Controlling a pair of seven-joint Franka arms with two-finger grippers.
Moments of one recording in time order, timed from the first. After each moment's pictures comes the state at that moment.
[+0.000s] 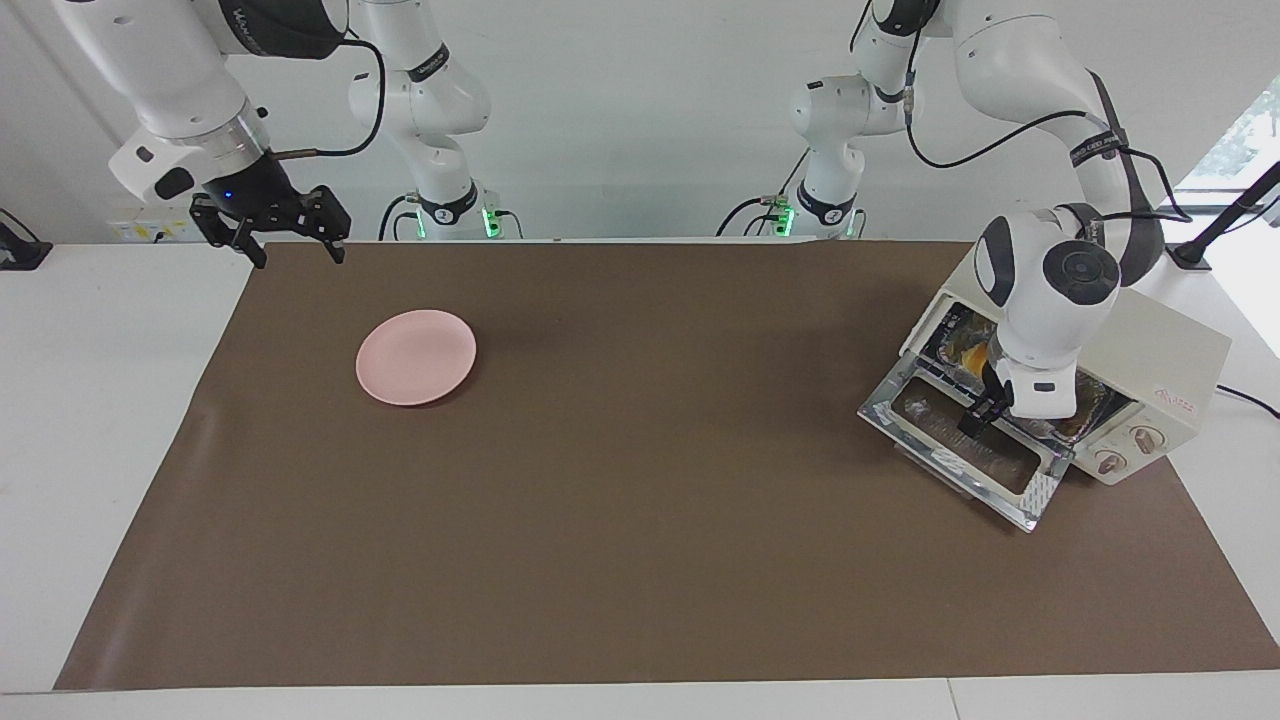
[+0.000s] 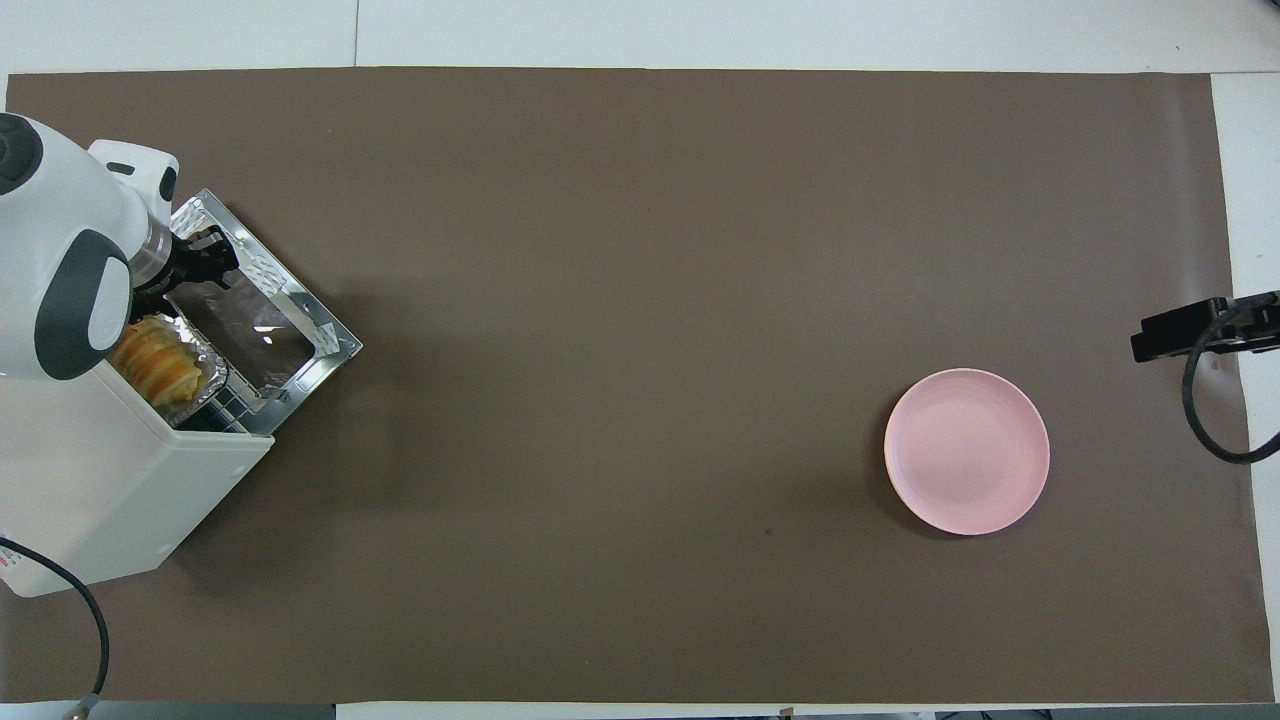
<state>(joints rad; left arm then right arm) 0.03 0.27 -0.05 -1.83 0.25 2.05 -0.66 -0.06 -0.07 0.00 -1.67 0.01 1.53 -0.11</state>
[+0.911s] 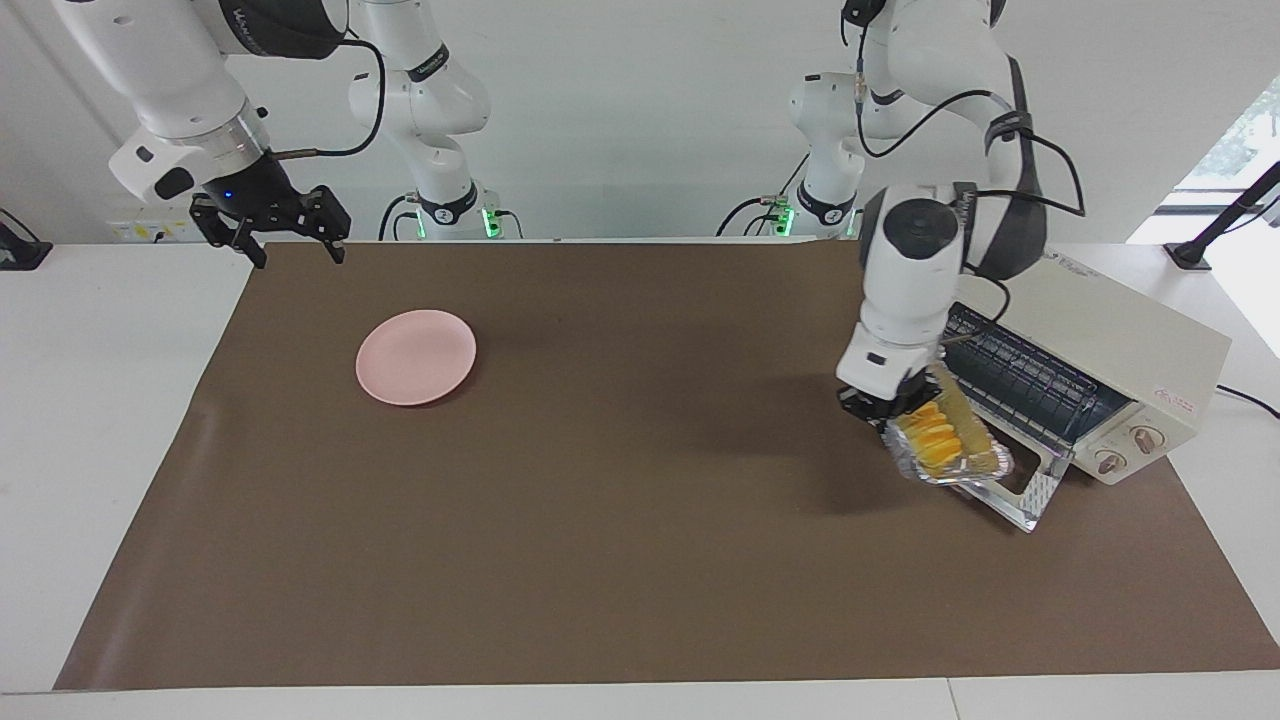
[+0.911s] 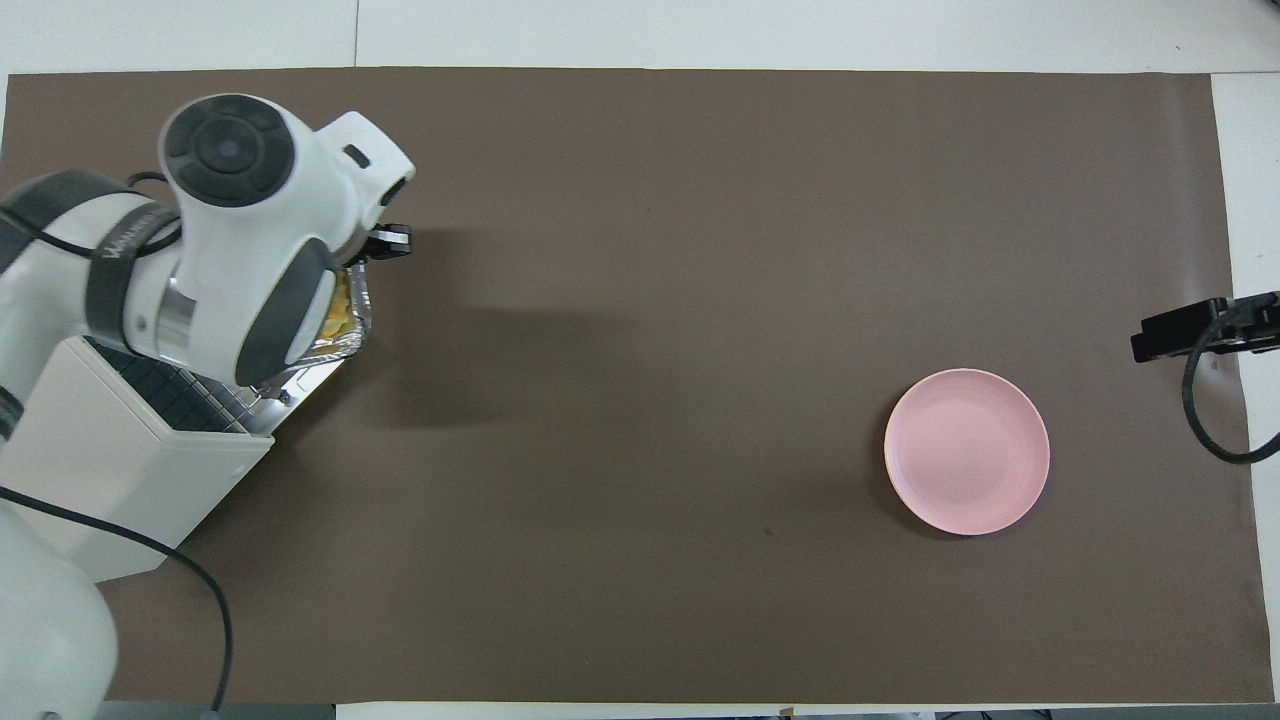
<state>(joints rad) -0.33 0.29 -0.08 -1.69 0.26 2.03 -0.38 -0.06 -0.07 0.00 -1.67 0.01 1.53 -0.11</state>
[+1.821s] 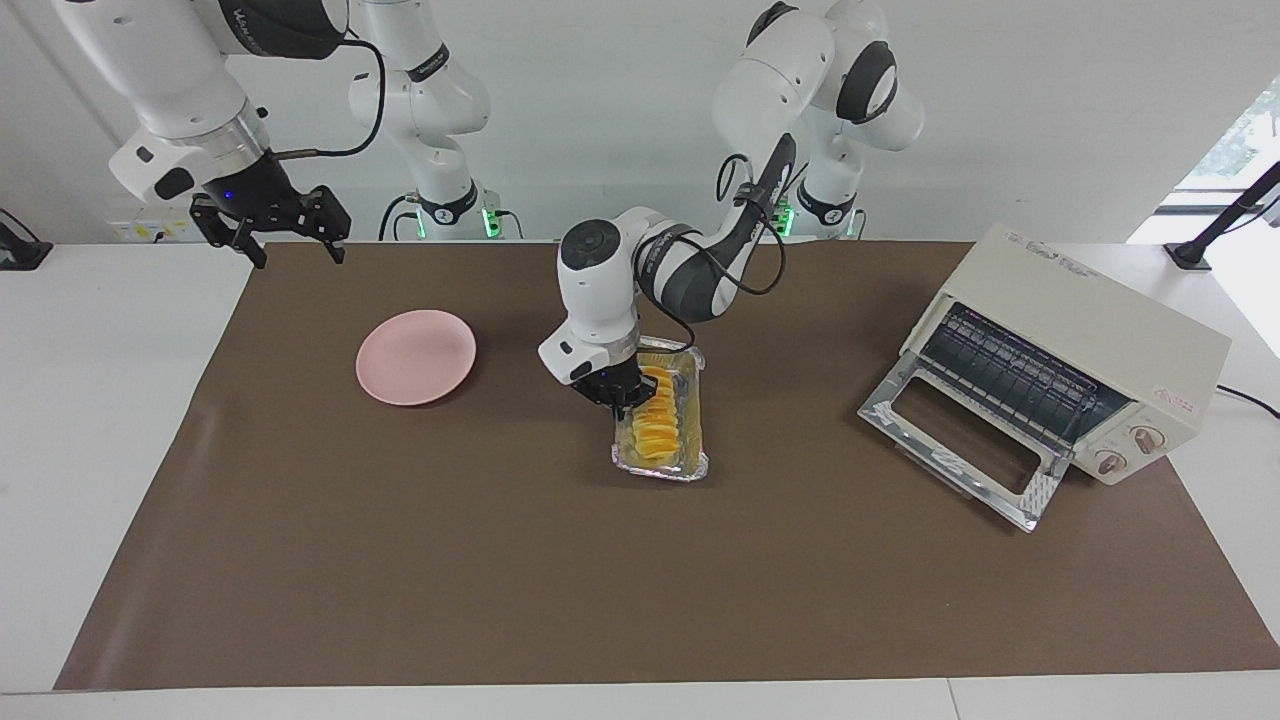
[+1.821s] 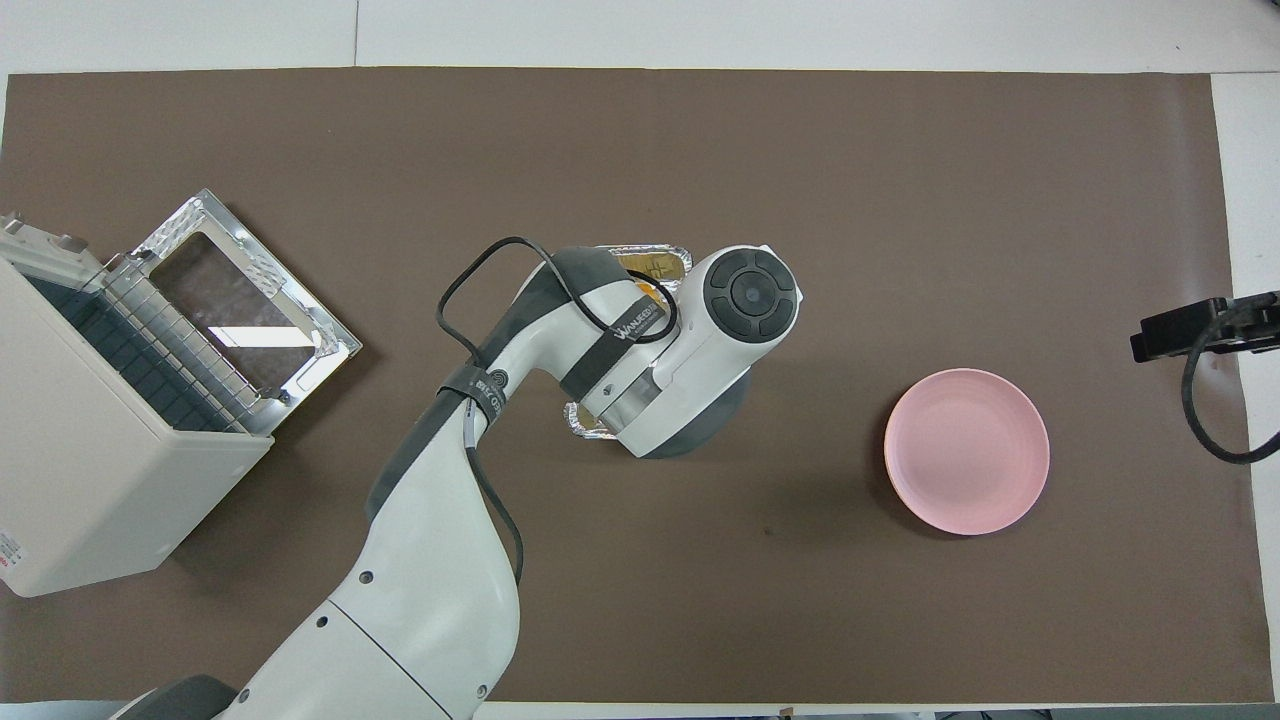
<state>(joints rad) -0.75 0.67 -0.08 -1.35 0.15 2.00 -0.62 -0.06 -0.07 0.00 -1.67 0.01 1.53 -0.11</state>
